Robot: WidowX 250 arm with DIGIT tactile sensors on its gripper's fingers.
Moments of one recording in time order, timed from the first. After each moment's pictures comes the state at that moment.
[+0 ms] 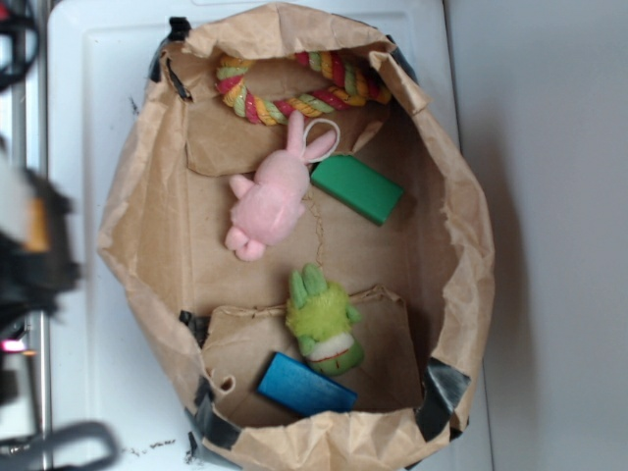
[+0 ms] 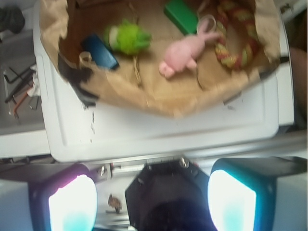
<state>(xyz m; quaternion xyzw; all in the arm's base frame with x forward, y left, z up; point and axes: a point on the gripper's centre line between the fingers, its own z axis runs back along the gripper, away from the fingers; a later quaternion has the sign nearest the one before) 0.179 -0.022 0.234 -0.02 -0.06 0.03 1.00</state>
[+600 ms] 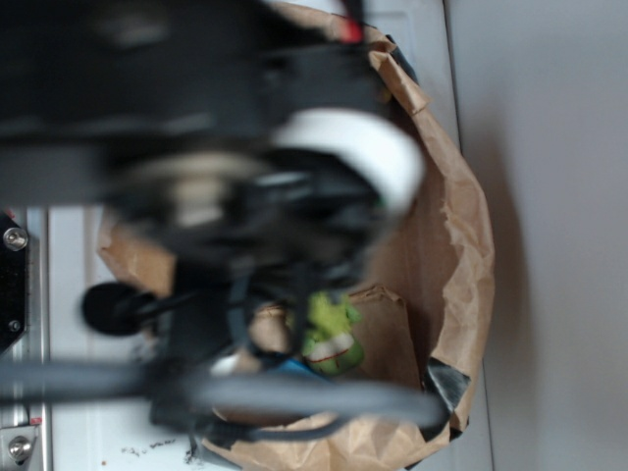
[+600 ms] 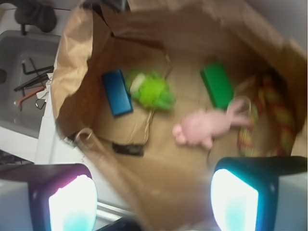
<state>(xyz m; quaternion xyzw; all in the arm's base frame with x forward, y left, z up) 0.258 0.005 0.208 -0.02 -0.08 -0.16 0.98</state>
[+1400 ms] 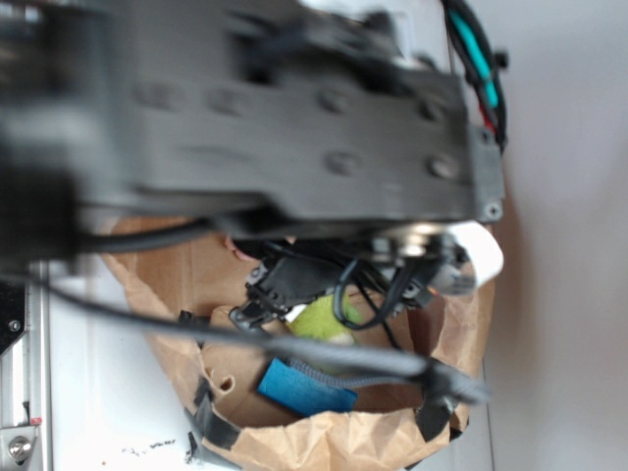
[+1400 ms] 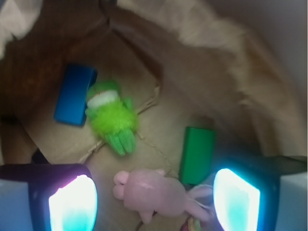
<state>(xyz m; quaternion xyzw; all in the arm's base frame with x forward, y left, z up) 0.306 0.003 0.135 0.04 -0.08 -0.42 0.90</state>
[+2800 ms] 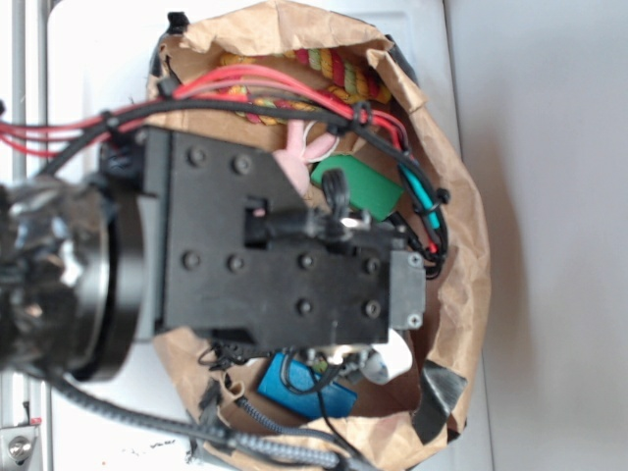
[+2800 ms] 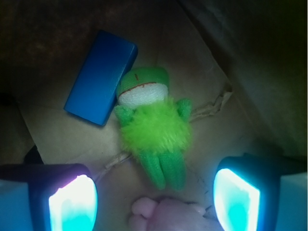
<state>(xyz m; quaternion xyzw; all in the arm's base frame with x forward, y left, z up) 0.294 -0.028 0.095 0.04 -0.09 -0.48 0.87</state>
